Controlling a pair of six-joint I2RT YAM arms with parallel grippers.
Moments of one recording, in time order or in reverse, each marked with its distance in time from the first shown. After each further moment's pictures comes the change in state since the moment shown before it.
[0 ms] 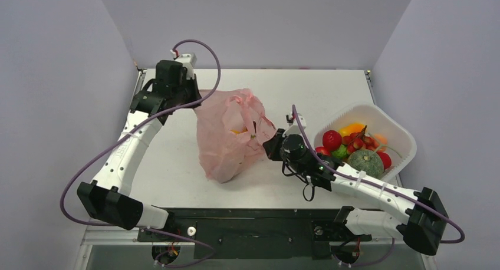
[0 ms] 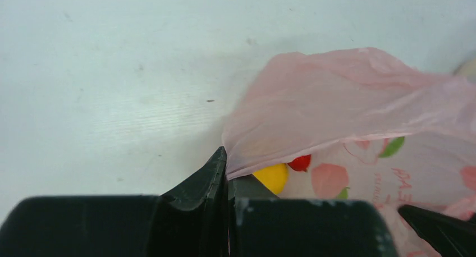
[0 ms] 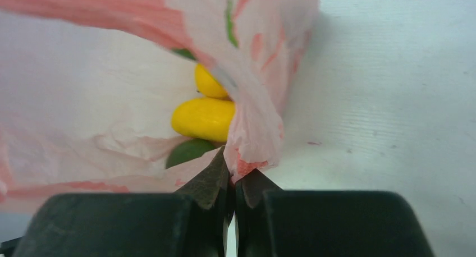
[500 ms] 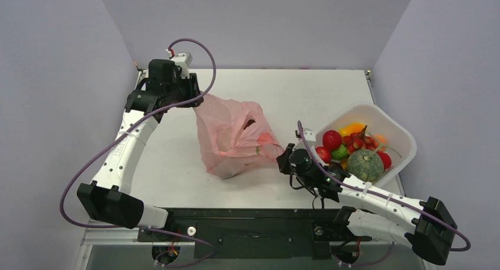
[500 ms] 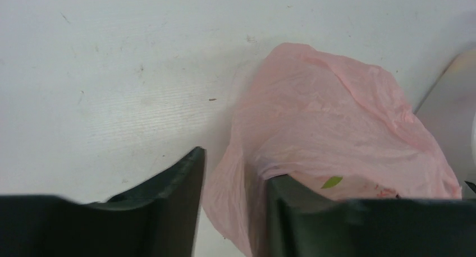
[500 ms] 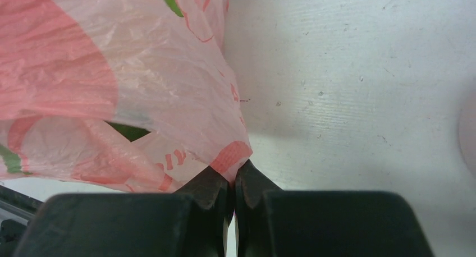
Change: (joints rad) left arm 0.118 -0.001 0.024 -0.011 0.067 0.073; right arm 0.003 -0.177 -0.241 -0.084 0.092 0.025
